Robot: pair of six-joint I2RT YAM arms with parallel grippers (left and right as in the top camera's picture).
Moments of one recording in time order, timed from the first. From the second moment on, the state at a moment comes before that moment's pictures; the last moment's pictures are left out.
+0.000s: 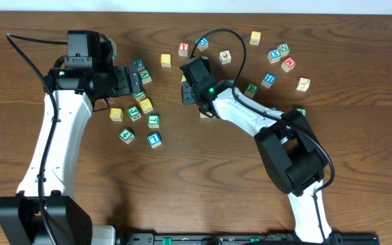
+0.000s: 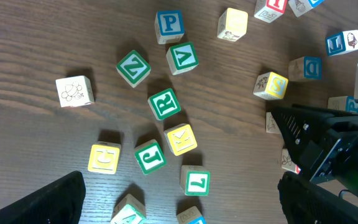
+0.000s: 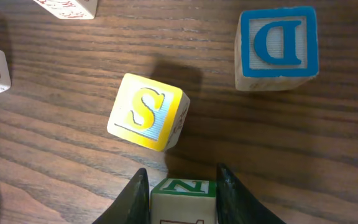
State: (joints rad) left arm 0.00 1.59 1.38 -0.85 0.17 -0.20; right arm 0.63 2.21 1.56 -0.31 0.11 0.52
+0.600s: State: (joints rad) left arm 0.00 1.59 1.38 -0.85 0.17 -0.20; right arm 0.63 2.21 1.72 -0.61 0.06 0.57
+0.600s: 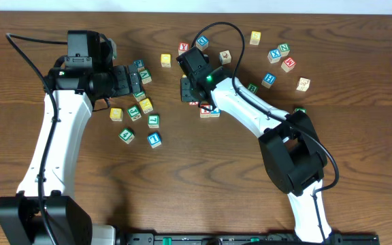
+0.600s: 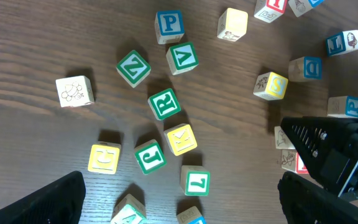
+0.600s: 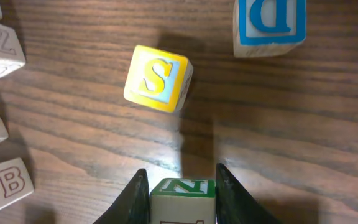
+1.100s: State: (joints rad) left arm 0.00 1.59 1.38 -0.85 0.17 -0.20; right arm 0.63 2.22 1.72 -0.69 -0.03 0.60
